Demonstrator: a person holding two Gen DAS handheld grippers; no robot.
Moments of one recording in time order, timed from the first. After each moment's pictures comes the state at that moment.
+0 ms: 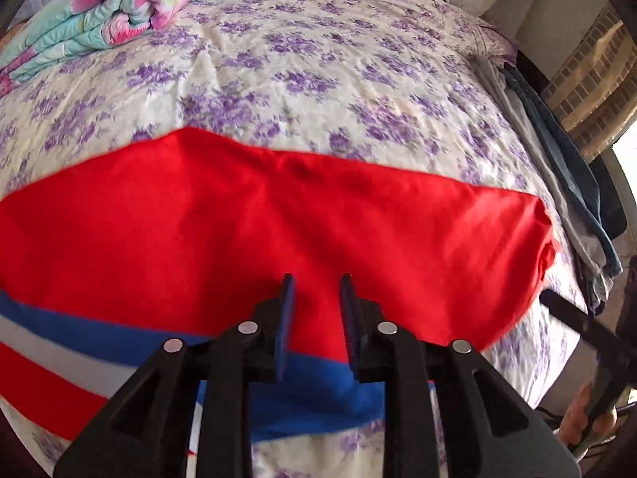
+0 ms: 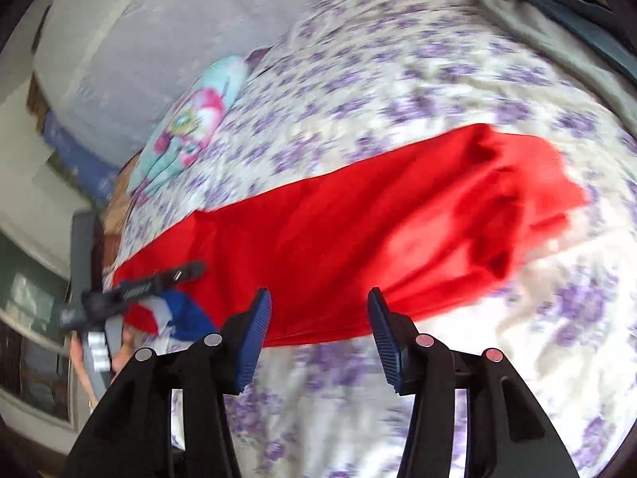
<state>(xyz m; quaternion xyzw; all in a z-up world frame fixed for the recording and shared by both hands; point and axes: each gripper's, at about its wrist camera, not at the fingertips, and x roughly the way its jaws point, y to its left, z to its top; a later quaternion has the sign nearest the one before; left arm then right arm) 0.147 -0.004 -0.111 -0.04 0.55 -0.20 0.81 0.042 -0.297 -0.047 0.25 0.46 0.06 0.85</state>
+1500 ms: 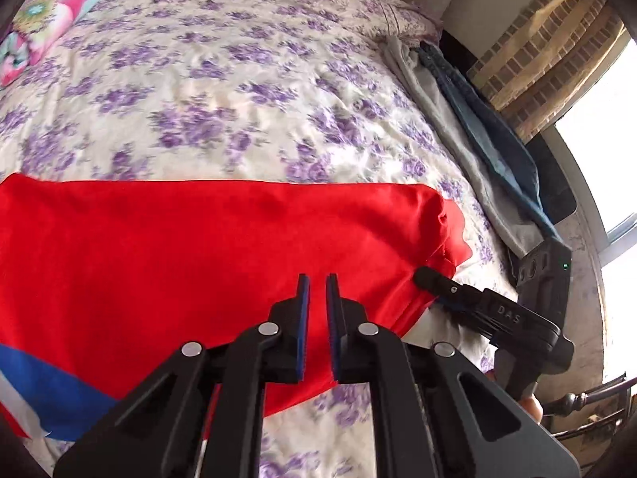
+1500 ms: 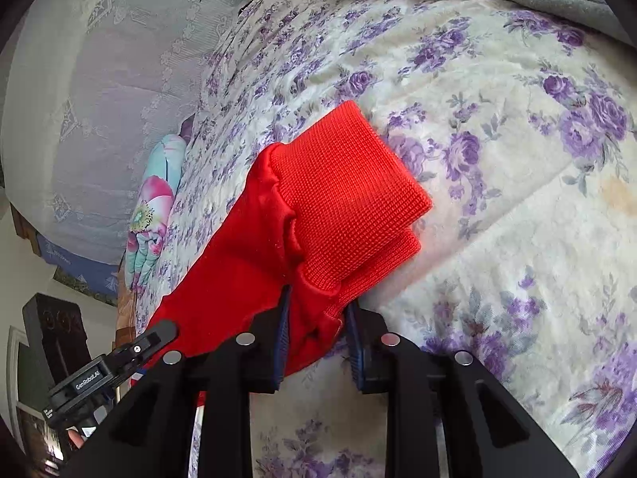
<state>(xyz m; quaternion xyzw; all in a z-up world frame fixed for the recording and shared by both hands) 0.146 -0.154 -0.095 -0.04 0.54 -0.30 0.79 0.048 -0.394 -0.117 0.41 0.43 0.02 0.80</state>
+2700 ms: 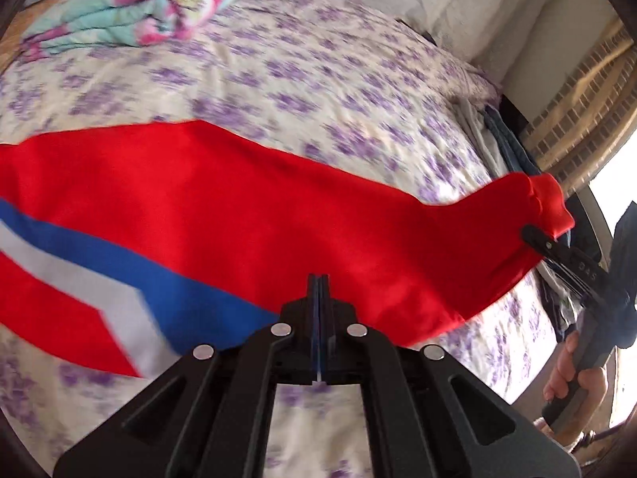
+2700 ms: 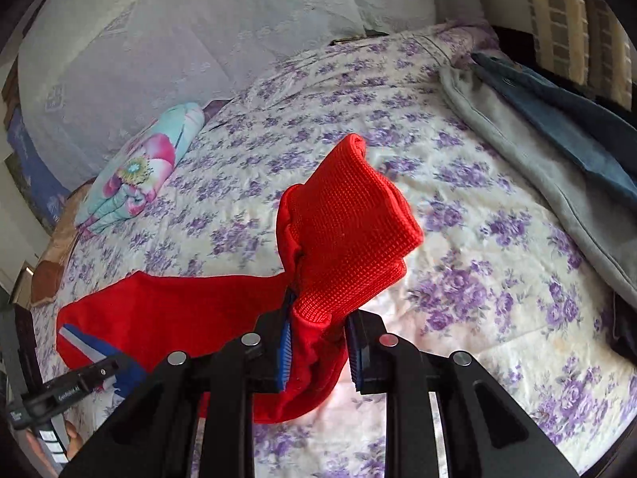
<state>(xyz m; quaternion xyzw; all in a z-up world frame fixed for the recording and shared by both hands) 0.106 0.021 -0.082 -0.12 0.48 -0.17 0.85 0.071 -0.297 -0.002 0.16 0.40 -0.02 0.90</state>
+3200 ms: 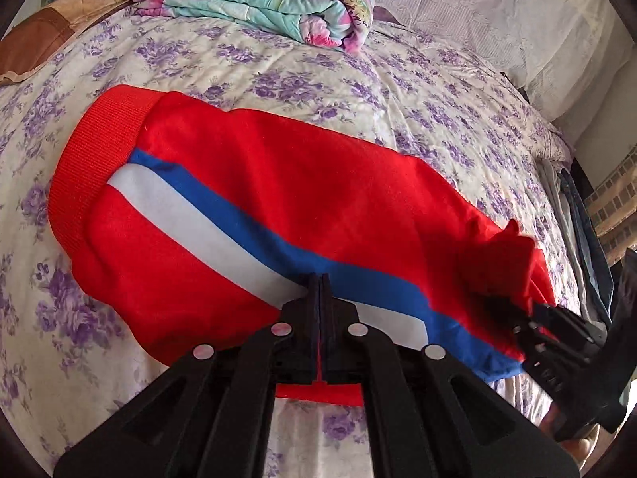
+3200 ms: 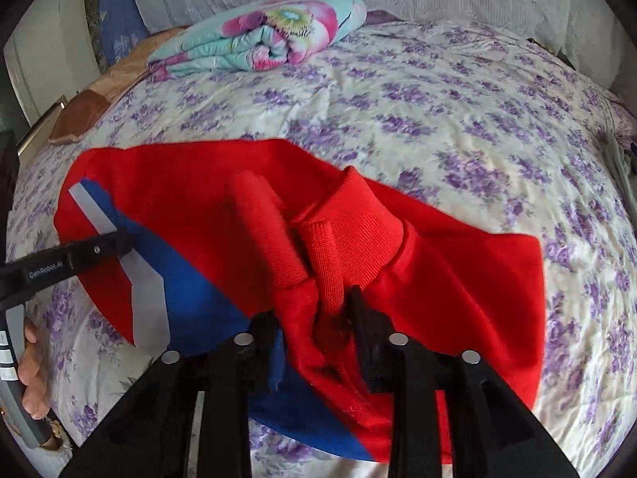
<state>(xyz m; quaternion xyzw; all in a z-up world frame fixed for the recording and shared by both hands) 0.123 0.151 -0.114 -0.16 0.49 -0.06 0.86 0.124 -0.064 -0.067 -0.04 0.50 0.12 0.86</state>
